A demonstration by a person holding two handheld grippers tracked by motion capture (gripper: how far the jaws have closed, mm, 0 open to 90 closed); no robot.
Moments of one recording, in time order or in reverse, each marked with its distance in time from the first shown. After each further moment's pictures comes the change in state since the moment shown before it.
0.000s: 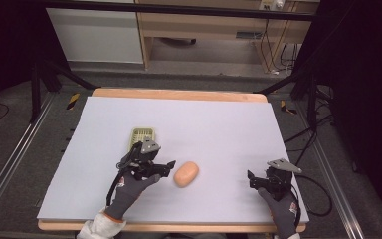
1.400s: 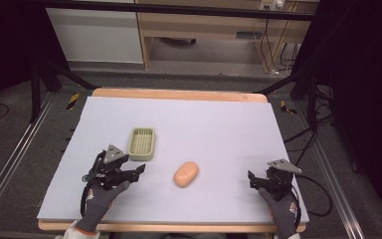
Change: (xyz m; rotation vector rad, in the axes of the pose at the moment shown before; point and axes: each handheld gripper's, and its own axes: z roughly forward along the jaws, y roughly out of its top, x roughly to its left) left arm 0.047 -0.050 -0.047 -0.052 0.096 -0.108; right arm -0.002 -0.003 0.002 0.007 -0.011 0.007
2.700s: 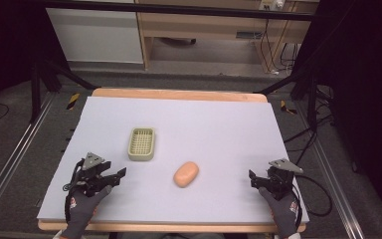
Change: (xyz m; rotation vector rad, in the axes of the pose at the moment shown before) left arm 0.040 -0.042 -0.018 0.004 0.080 -0.097; right arm -0.004 0.000 0.001 -0.005 -0.001 0.004
